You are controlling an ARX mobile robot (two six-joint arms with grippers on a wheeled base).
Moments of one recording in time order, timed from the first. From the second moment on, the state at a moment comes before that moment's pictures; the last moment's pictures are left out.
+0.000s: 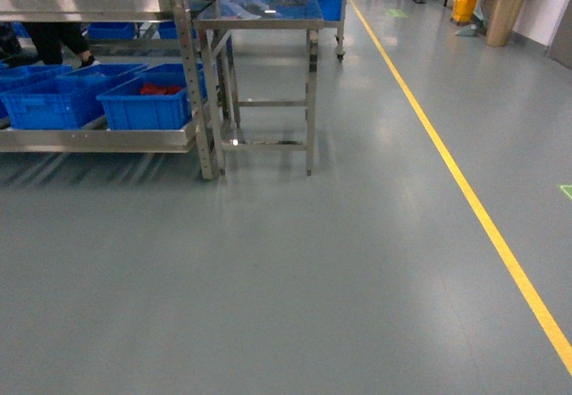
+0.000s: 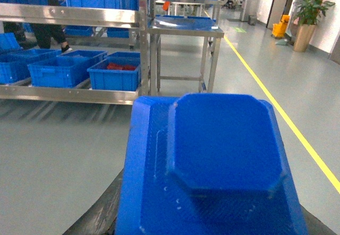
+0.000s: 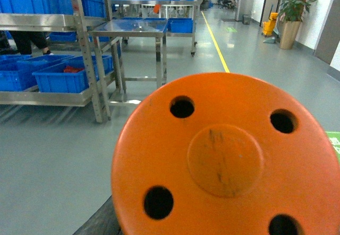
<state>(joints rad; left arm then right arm) 0.00 0.01 0.01 -0.01 0.00 -0.01 0.00 0.01 0.01 0.00 0.00 0.01</state>
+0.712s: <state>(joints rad) 0.00 0.01 0.01 0.00 0.00 -0.01 0.00 0.01 0.01 -0.01 0.00 0.01</state>
